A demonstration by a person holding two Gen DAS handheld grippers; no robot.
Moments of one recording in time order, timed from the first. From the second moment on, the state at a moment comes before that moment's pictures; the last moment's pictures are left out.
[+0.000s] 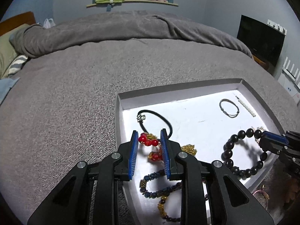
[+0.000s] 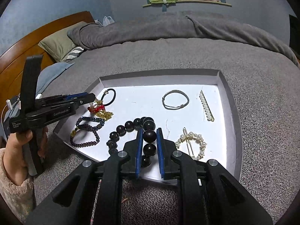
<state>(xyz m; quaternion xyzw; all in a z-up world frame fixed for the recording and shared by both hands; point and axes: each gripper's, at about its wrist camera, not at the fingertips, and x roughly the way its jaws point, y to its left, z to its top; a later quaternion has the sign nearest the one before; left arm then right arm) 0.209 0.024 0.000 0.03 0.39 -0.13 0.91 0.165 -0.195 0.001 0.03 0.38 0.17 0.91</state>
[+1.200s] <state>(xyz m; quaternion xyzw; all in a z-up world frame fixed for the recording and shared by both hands) 0.183 0.025 0.026 -0.02 0.34 -0.14 0.93 0.149 -0.214 0.025 0.05 0.32 0.14 0.93</state>
